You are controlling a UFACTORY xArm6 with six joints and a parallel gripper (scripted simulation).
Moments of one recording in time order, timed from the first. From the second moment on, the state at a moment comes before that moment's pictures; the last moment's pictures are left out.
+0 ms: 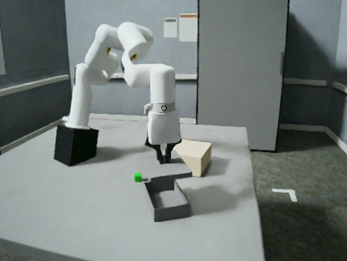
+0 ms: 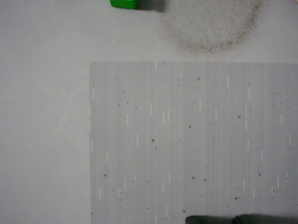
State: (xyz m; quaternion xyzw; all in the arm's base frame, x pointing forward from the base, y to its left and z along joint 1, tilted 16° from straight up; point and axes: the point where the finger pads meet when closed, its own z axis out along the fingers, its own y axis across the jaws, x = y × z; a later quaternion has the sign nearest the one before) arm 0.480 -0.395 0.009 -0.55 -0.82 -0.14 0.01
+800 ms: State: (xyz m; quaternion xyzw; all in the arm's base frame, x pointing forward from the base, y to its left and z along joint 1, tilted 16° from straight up) arm 0.483 -0.391 -0.010 -0.55 -0.82 -0.14 0.01
